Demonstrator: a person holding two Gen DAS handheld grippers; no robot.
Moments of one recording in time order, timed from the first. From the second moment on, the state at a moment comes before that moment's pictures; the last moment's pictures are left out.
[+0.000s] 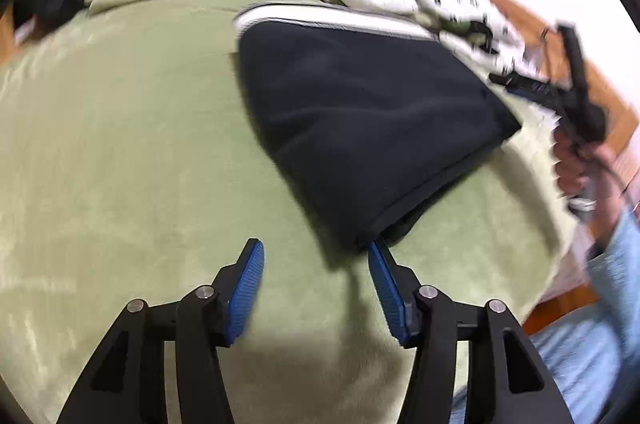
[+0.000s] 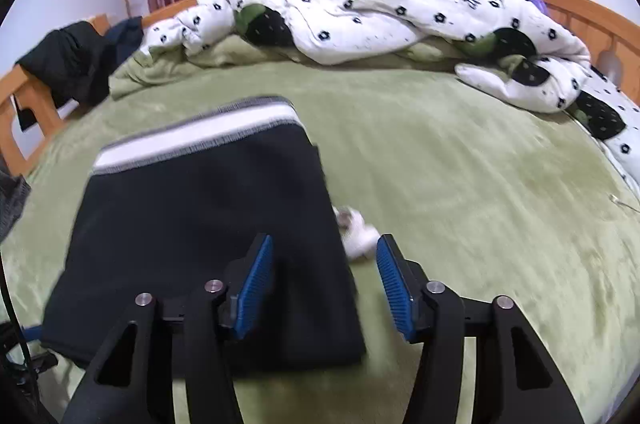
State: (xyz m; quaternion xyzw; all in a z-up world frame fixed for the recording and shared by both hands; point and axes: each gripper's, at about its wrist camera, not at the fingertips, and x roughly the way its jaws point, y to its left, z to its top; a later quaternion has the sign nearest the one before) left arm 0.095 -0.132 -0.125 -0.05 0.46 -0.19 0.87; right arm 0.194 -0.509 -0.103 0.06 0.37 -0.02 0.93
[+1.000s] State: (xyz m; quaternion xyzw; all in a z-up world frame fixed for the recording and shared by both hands) left arm 0.228 -0.124 -0.126 -0.24 0.44 -0.24 0.83; right arm 0.246 -0.515 -0.112 0.25 0.43 0.11 0.86
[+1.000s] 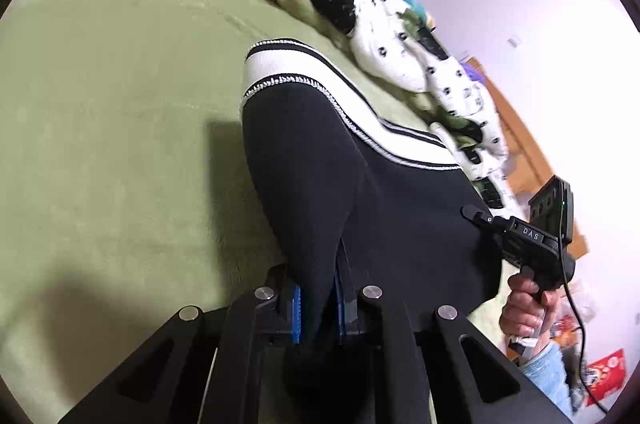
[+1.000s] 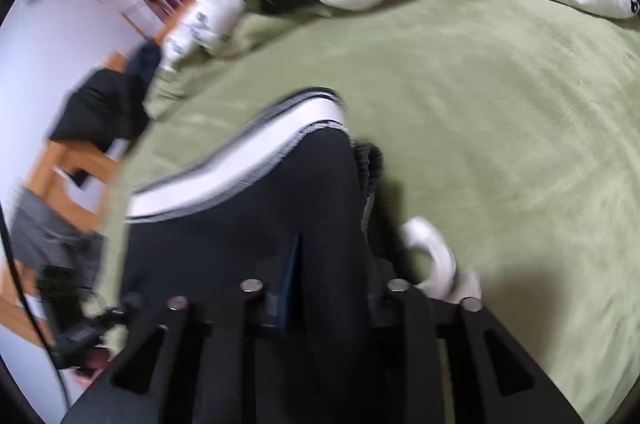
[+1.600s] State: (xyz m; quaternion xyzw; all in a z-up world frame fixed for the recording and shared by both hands) left arm 0.166 0.043 -0.142 -0.12 0.49 -0.06 0.86; right arm 0.193 -0.310 -0.139 0.10 0.45 0.11 0.88
